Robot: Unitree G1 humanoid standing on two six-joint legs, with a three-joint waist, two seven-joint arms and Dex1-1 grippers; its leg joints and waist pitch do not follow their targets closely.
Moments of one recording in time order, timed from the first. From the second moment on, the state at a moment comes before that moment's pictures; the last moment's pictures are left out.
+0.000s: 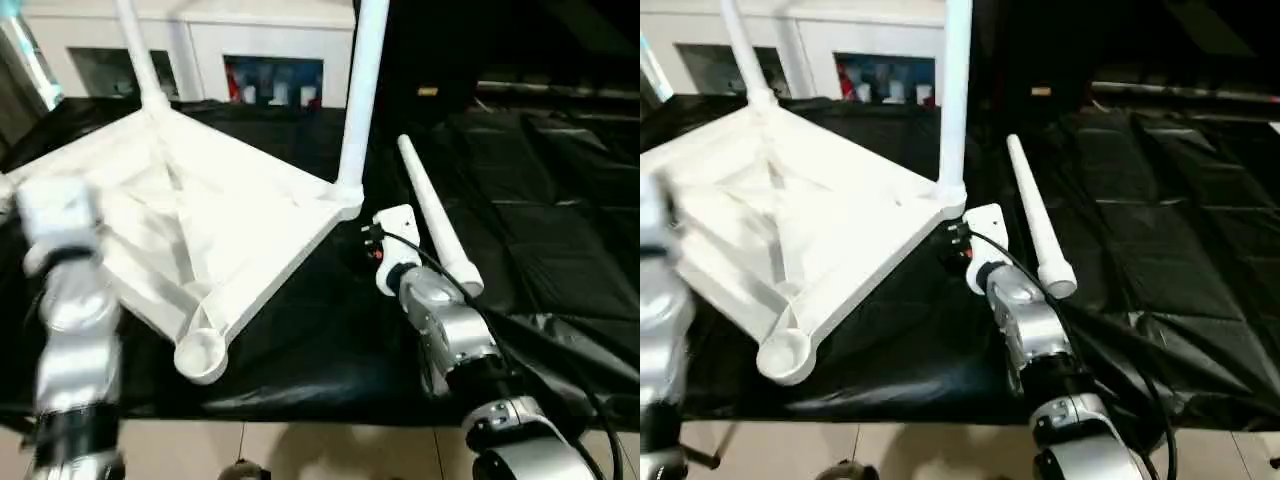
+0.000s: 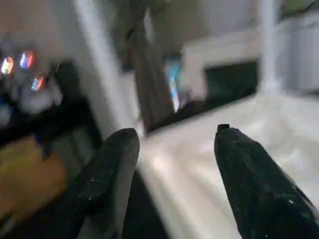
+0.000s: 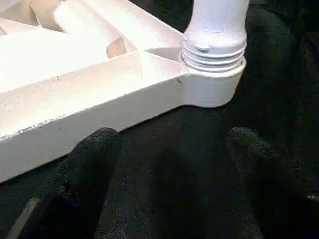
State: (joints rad) left arm -0.26 0.23 0.40 0.06 0.17 0.23 0.27; right arm -0.55 -0.03 0.05 0.59 0.07 0.20 0.29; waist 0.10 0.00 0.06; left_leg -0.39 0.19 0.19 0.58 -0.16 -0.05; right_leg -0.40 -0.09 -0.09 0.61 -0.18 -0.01
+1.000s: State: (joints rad) left arm -0.07 0.16 0.25 -0.11 -0.10 0.69 -0.08; right arm -0.51 -0.20 0.05 0.30 0.04 0.50 0.31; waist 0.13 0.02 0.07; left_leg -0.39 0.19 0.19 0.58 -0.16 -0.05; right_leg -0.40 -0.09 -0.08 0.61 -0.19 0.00
